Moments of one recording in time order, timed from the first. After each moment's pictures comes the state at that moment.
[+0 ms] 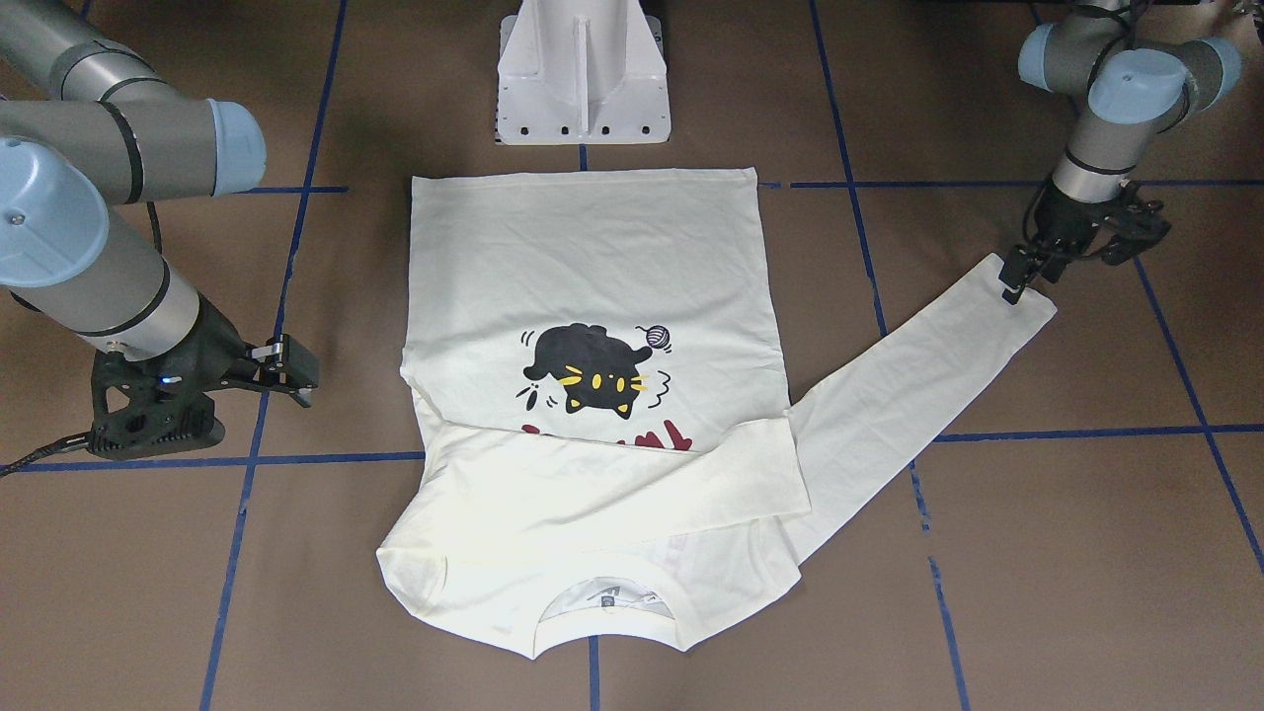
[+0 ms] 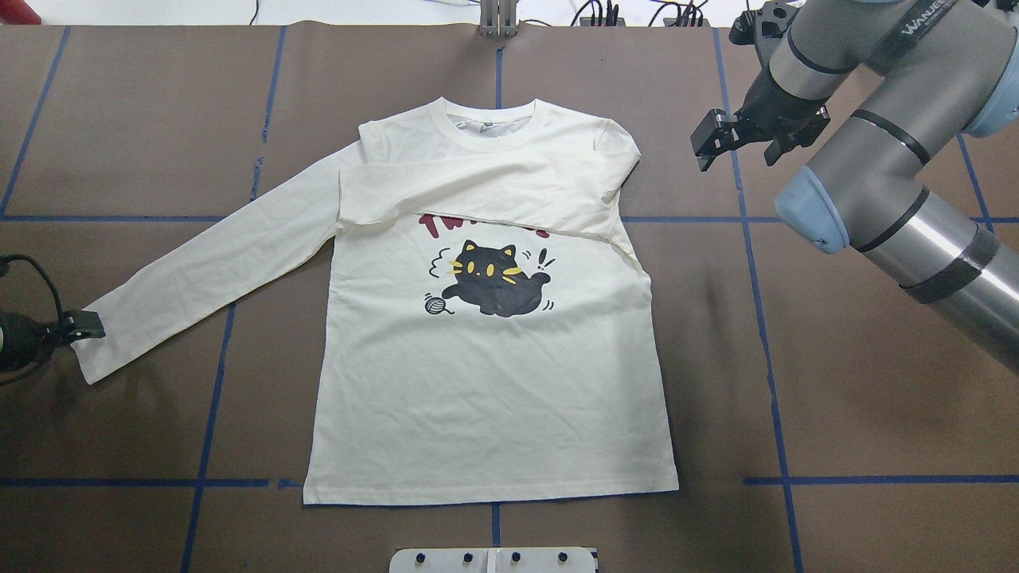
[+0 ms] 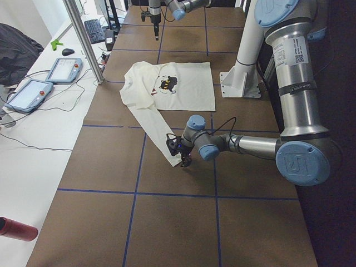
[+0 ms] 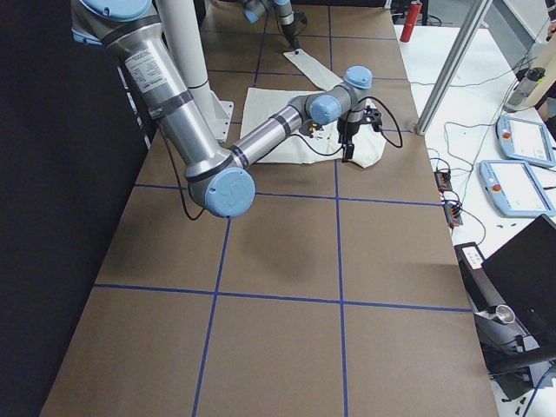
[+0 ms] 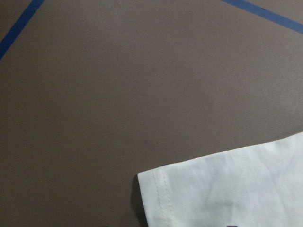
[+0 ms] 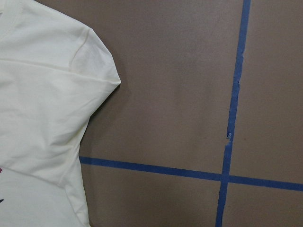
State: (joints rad) left arm -0.70 -1.33 -1.73 -2.38 -1.77 -1.51; right arm 0.98 -1.03 1.64 -1.63 2.19 0.68
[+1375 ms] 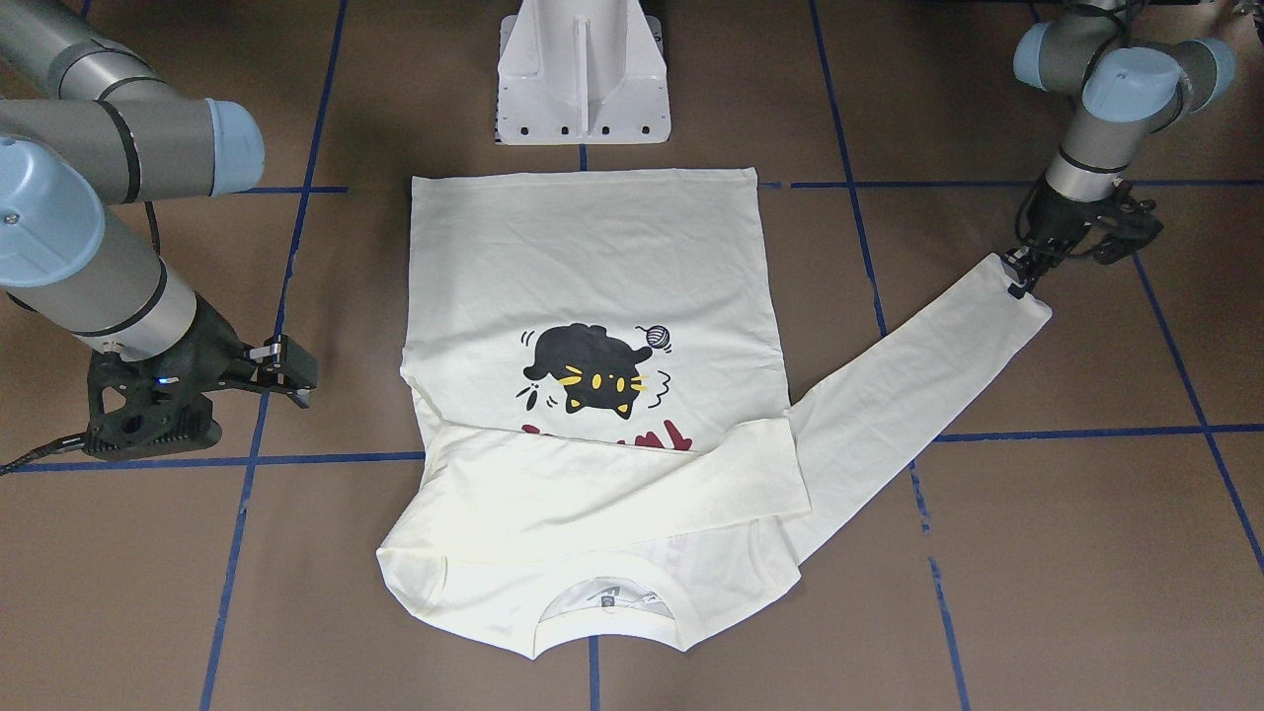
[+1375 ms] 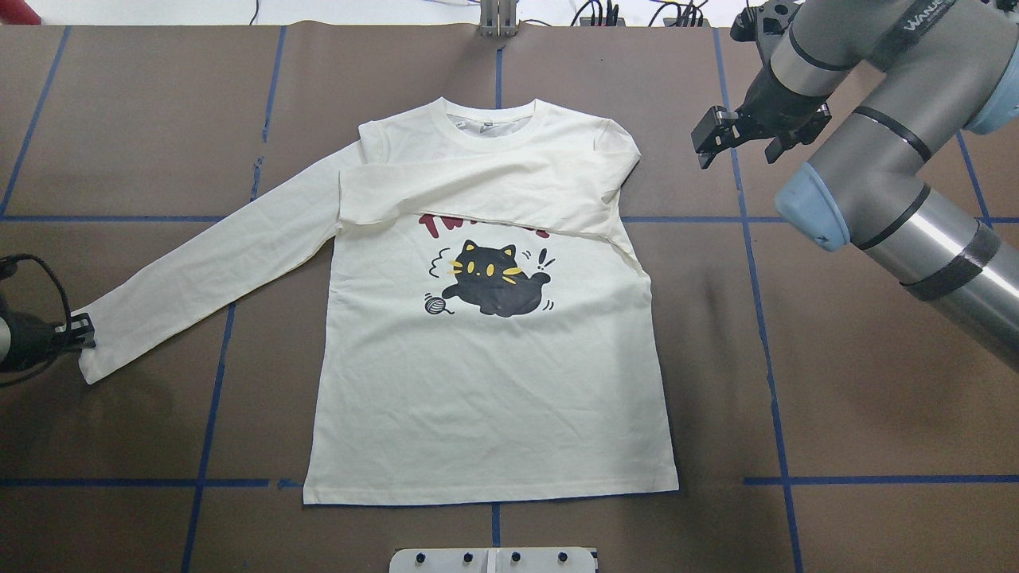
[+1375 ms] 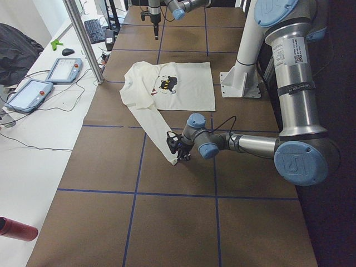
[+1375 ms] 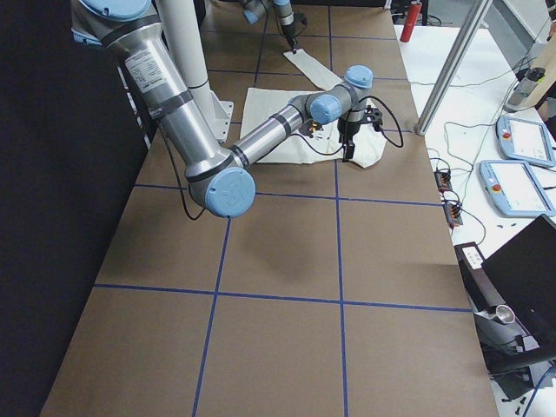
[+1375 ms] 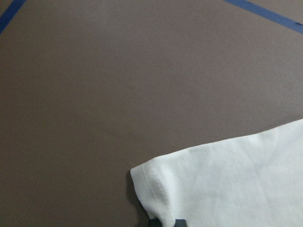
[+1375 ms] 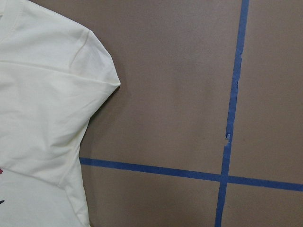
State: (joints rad) left arm -0.69 -1.33 -1.74 -2.38 -1.77 -1.51; right arm 0.98 -1.03 1.64 -1.63 2.19 0.68
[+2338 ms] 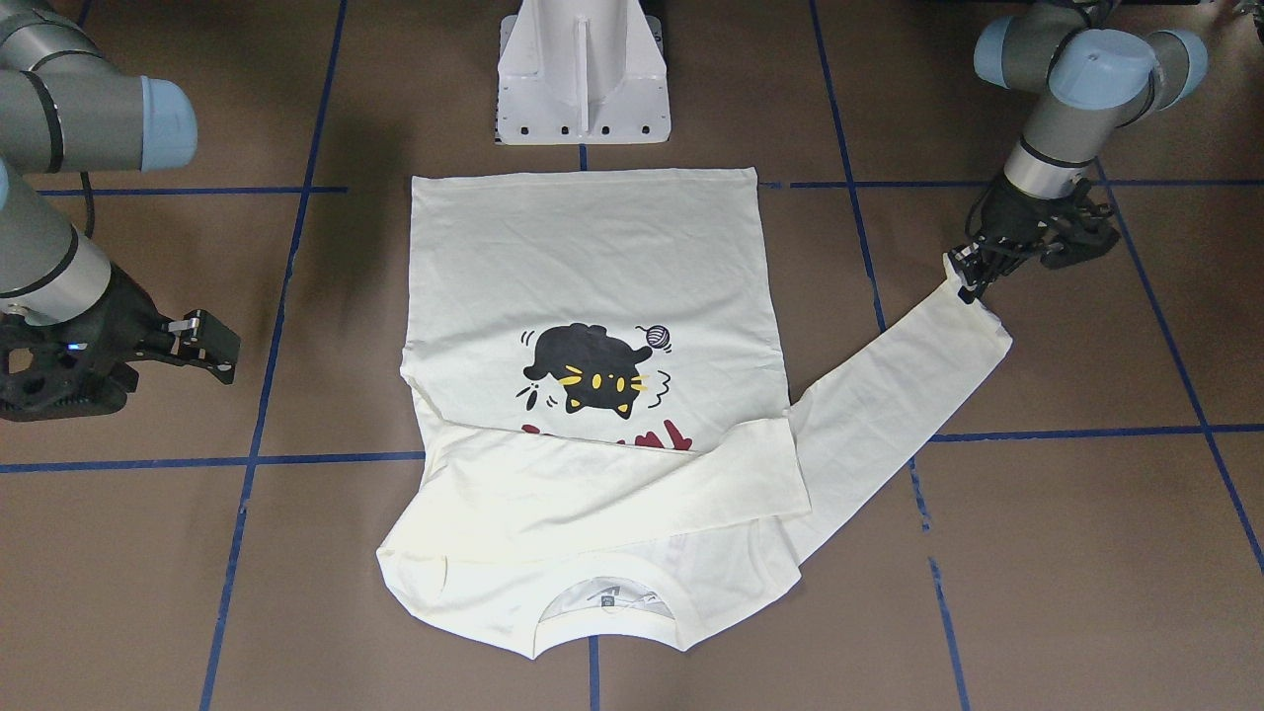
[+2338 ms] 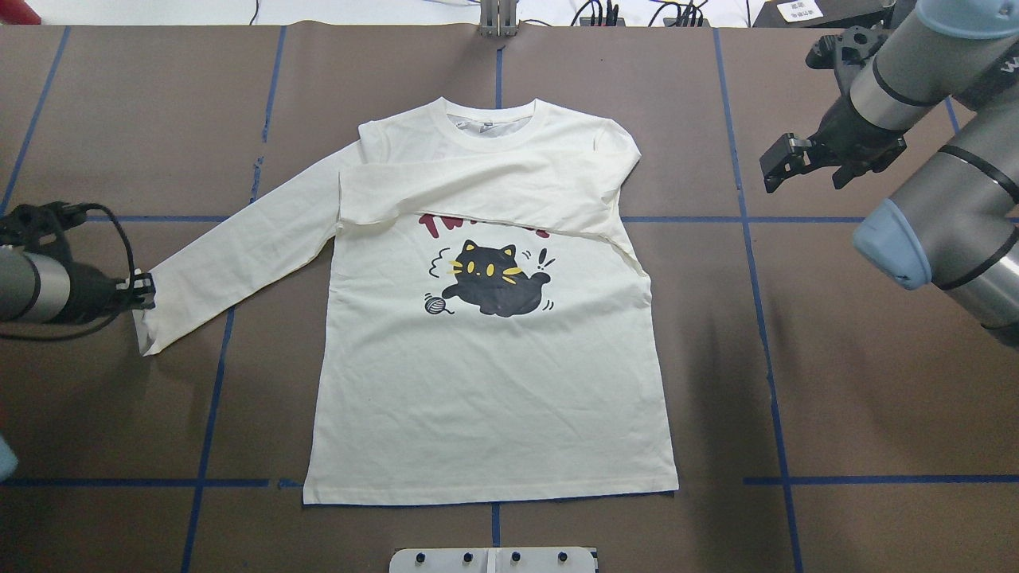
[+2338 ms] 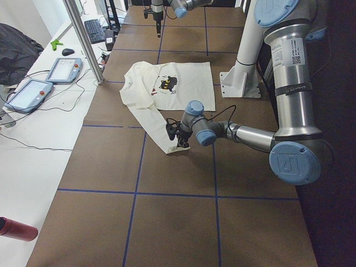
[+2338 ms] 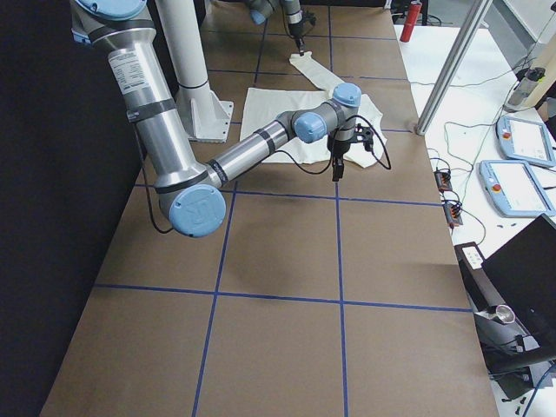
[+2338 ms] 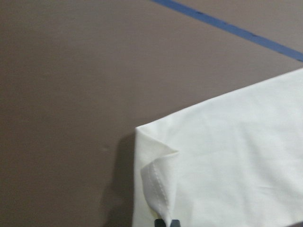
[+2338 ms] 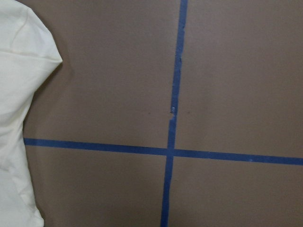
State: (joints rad) left arm -0.76 -1.54 -1.87 -2.11 -1.84 -1.32; right arm 1.02 -1.24 1.78 -1.60 2.18 0.68
